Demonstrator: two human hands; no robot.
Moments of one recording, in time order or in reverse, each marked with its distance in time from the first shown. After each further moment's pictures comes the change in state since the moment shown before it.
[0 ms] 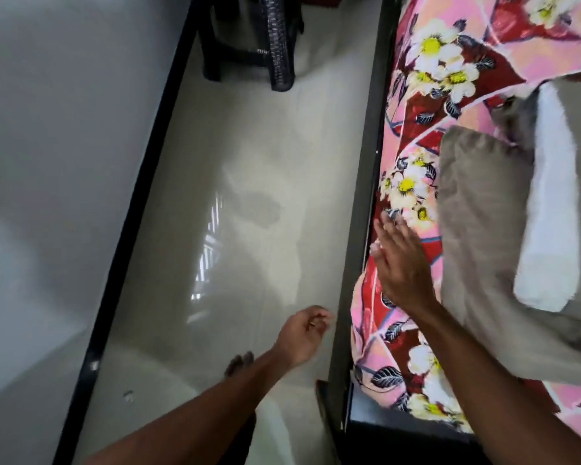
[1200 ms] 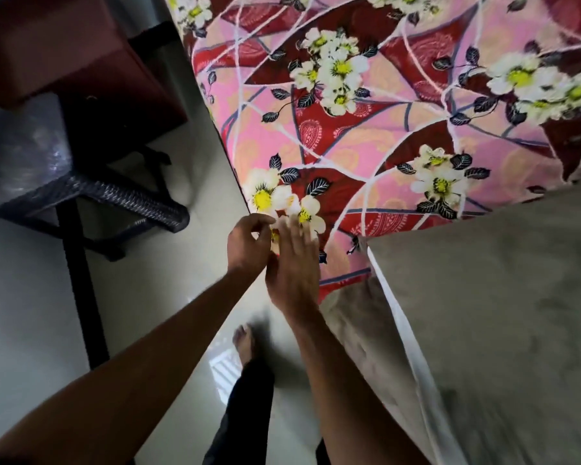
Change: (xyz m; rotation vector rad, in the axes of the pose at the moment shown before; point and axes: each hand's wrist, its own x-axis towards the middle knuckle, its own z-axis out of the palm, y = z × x) left_hand 0.381 0.414 0.002 0.555 0.203 0.475; right_hand 0.307 0.074 -0.043 0.225 0.382 0.660
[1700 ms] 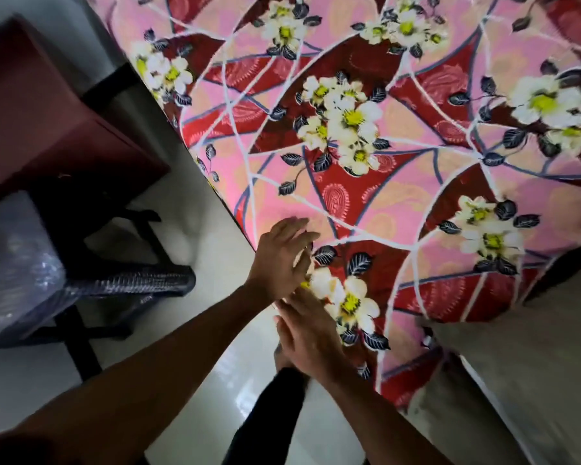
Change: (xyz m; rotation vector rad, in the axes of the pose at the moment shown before) left_hand 0.183 0.003 -0.003 0.310 -0.369 0.882; right_hand 0.078 -0.034 0.056 -0.037 -0.010 -0.157
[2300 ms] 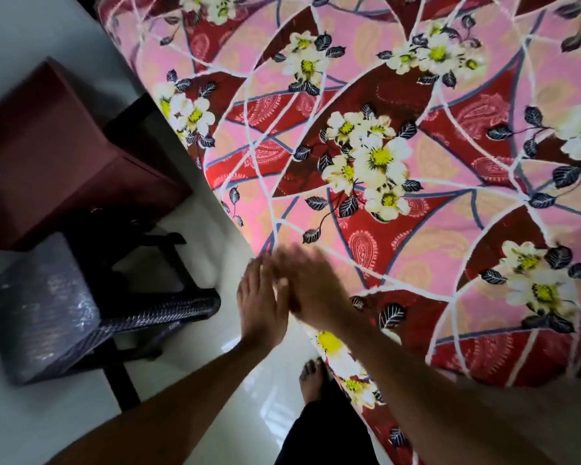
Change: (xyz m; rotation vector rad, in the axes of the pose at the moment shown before) left_hand -0.021 -0.046 -0.031 0.063 -0.025 -0.620; right_hand 0.170 0.038 0.018 -0.185 -0.303 -0.230
